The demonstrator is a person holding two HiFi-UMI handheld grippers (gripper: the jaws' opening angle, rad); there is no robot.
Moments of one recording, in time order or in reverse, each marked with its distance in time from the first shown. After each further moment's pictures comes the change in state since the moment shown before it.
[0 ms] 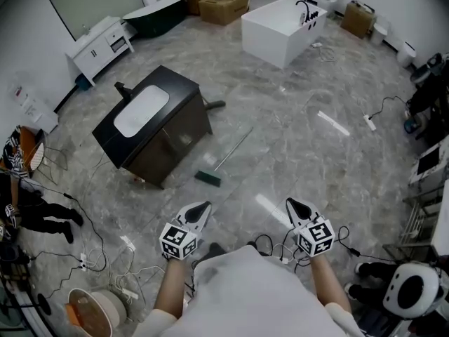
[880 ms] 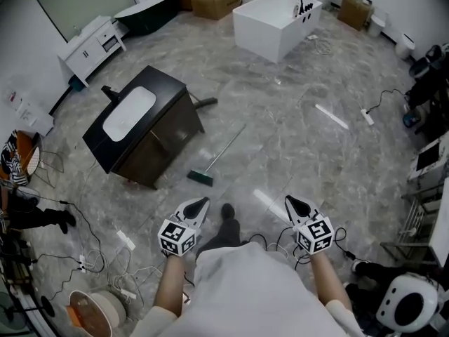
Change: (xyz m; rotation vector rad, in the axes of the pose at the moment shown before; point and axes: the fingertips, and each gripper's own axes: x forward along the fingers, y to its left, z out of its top) left arm 0.093 -0.012 0.011 -0.010 0.020 -0.007; right arm 0.006 -0.089 -0.009 0.018 0.025 -0.003
